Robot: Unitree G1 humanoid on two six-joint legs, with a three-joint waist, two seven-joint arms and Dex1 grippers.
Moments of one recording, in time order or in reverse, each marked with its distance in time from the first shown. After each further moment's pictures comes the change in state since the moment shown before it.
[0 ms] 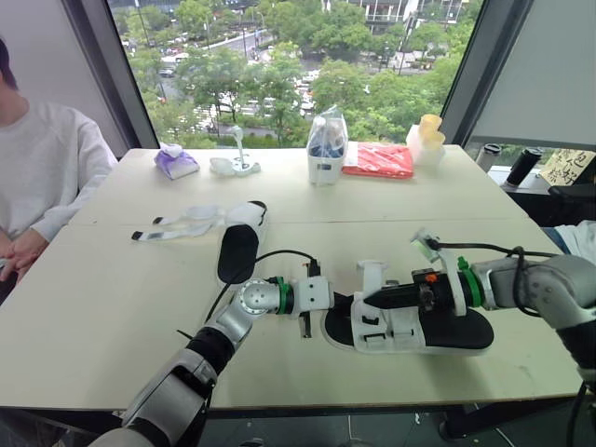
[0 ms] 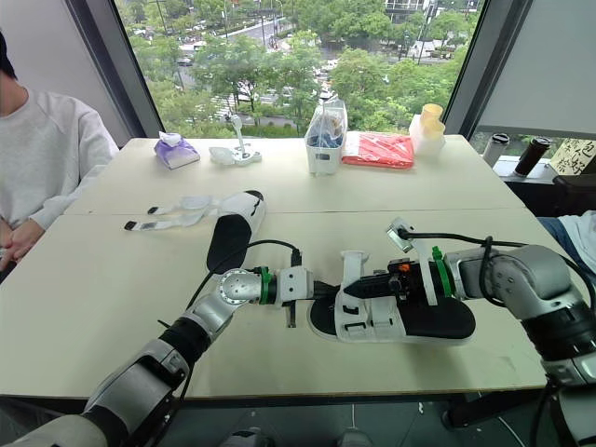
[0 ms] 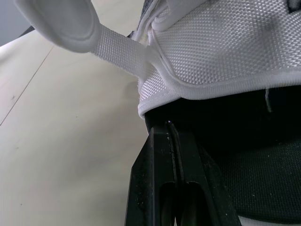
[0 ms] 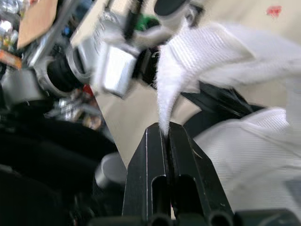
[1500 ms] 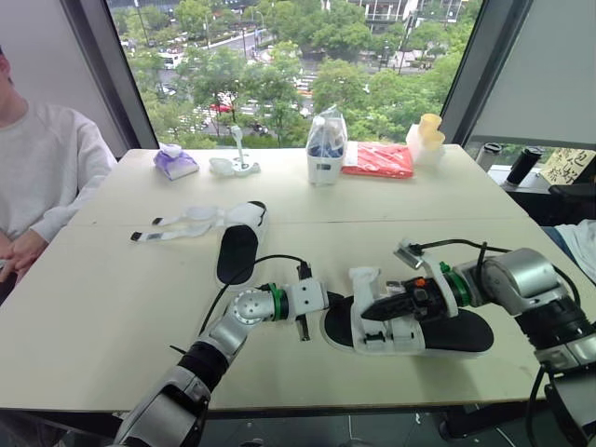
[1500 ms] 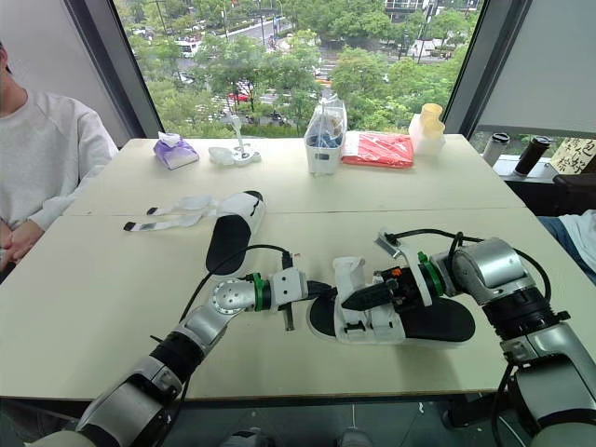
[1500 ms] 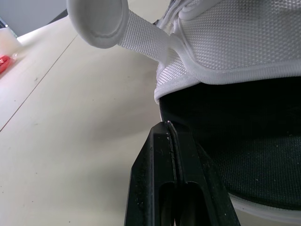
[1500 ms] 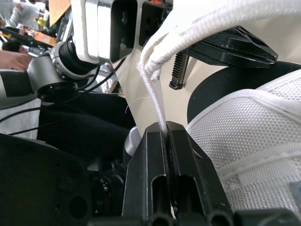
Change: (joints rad) left arm 0.101 0.015 0.030 -0.125 0.012 0.071 0.063; right arm -0.057 0.154 0.023 0.135 -0.356 0.117 0.306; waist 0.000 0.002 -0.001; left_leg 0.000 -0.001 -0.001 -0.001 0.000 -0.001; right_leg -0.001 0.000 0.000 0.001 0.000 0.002
